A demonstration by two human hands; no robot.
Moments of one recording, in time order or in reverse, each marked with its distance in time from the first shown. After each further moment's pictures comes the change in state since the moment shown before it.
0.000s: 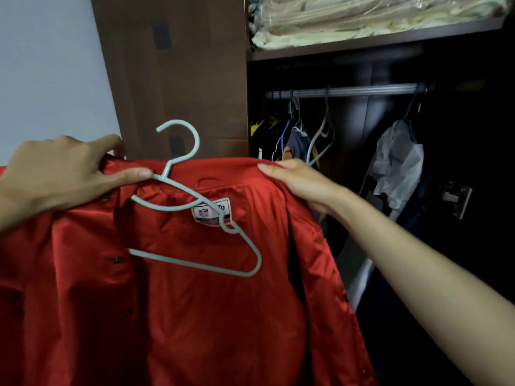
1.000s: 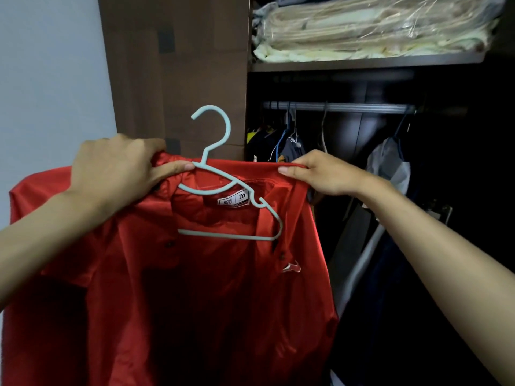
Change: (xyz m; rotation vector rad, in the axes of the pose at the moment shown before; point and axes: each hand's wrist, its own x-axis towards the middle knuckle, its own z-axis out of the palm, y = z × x) left_hand 0.009 0.074 0.012 0.043 0.225 0.124; right_hand -0.012 -0.036 -0.053 -0.676 -0.059 -0.067
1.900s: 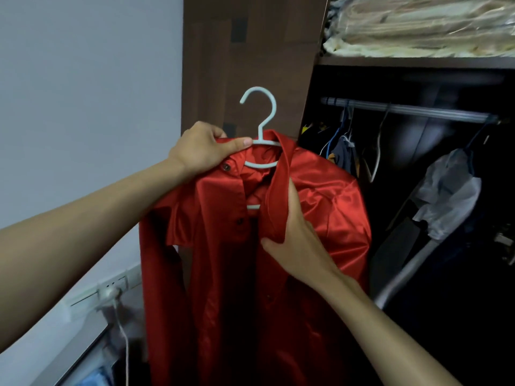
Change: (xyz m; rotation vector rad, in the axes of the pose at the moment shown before) left_hand 0.007 -0.002 0.032 -0.729 -0.265 -0.579; right_hand -0.054 -0.045 0.154 0.275 0.174 -0.220
